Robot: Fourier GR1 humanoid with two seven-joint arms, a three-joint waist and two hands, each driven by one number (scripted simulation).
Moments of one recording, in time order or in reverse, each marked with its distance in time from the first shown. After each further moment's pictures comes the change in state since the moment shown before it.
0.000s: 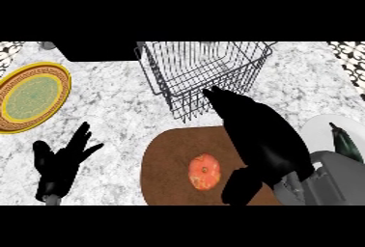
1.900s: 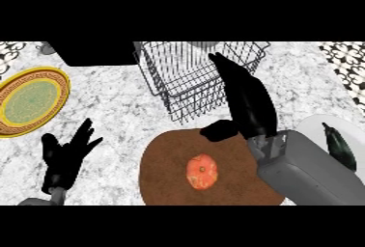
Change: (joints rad) left arm -0.060 -0.008 -0.014 0.077 -0.003 0.019 -0.006; right arm 0.152 0.192 -0.109 0.319 0.481 -0.353 -0.399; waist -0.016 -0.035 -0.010
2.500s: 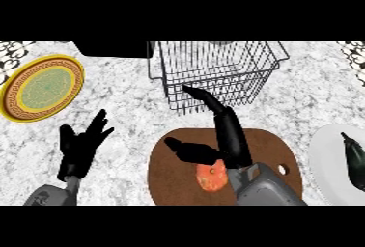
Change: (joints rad) left arm -0.088 -0.039 -0.045 0.027 -0.030 -0.004 -0.004; right arm 0.274 0.248 -0.044 0.044 -0.288 -0.340 -0.602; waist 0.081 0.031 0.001
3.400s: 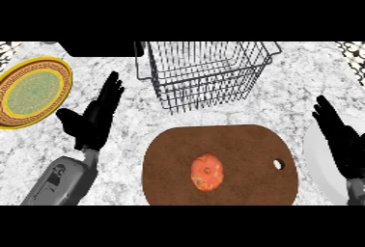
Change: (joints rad) left arm -0.197 -0.090 0.012 -0.071 -0.021 0.065 -0.112; right arm 0.396 -0.406 -0.438 0.037 -0.491 0.338 -0.120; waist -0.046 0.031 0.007
